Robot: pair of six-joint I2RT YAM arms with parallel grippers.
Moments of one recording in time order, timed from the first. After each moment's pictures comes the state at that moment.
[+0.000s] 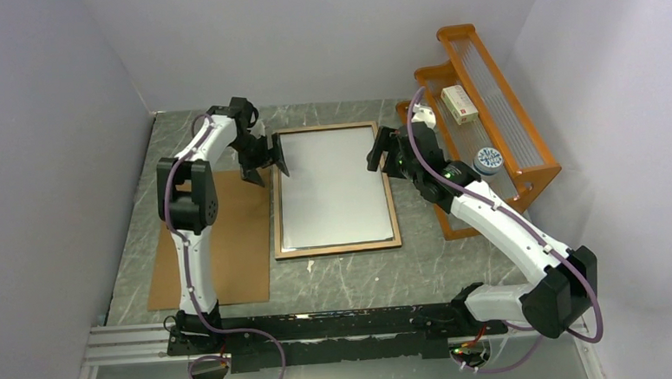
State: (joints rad) left arm -0.17 2.23 1.90 -1.06 0.42 -0.34; right arm 0.55 1.25 1.12 -0.41 0.28 0.59
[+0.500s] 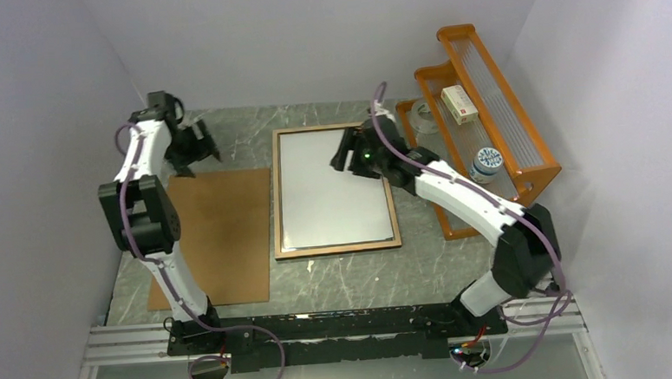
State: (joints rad) left arm 0.09 1.98 1.79 -0.99 0.19 -0.31; right arm 0.59 1.46 1.21 -0.35 0.08 0.71
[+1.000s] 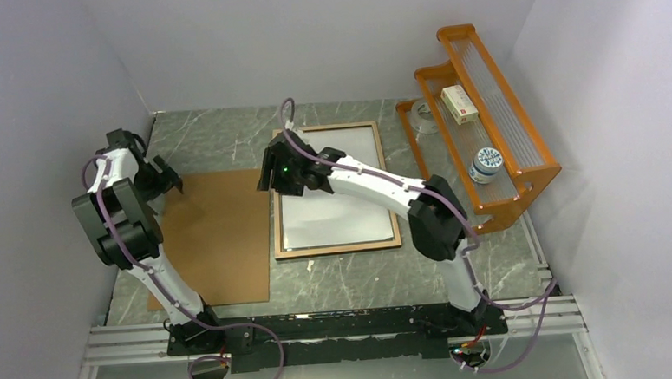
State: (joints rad) left arm 0.41 1.92 1.50 -0.83 0.00 -0.33; right arm 0.90 2.03 1.77 -0.45 0.03 0.94
